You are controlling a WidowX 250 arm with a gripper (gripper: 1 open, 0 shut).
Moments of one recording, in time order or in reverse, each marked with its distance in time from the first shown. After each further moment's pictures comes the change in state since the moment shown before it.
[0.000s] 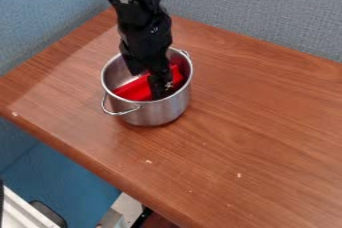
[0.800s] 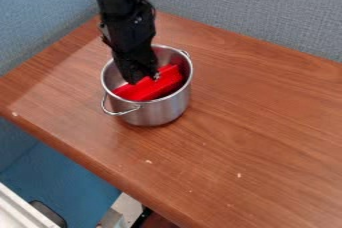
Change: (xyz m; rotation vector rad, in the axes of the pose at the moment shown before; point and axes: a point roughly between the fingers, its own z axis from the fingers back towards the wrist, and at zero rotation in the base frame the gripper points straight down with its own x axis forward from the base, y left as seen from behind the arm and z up) arm -0.011 0.005 0.018 -0.006 0.024 0.145
